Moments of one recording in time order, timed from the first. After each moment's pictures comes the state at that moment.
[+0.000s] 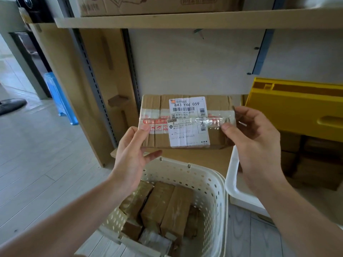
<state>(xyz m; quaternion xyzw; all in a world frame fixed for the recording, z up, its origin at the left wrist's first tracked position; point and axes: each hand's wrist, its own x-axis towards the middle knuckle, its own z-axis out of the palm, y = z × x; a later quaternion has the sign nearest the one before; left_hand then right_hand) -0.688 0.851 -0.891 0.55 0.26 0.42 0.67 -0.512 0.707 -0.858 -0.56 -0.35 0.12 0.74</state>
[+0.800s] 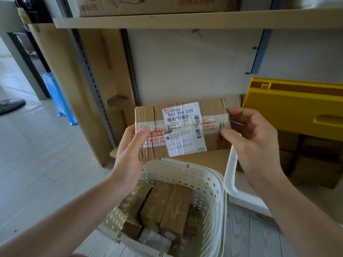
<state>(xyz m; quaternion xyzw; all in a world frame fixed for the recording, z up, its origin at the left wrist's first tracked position) -0.690 0.853 -0.900 0.55 0.27 0.40 0.68 -0.505 0.703 -0.861 -0.59 -0.39 0.11 0.70</state>
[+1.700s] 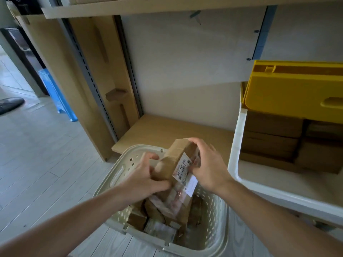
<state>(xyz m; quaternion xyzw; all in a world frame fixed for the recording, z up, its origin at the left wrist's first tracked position) -0.710 0.848 -0.944 0.74 0.39 0.05 0.54 -0.531 0.743 -0.949 -0.79 -0.48 0.14 0.36</state>
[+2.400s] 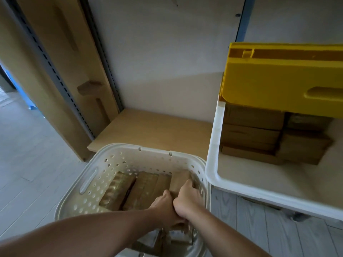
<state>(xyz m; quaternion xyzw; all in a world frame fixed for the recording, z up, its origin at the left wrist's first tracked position) -0.616 0.808 -1.077 0.82 0.37 -0.20 0.38 -0.540 0.740 -1.038 -0.89 -0.23 0.36 0.19</state>
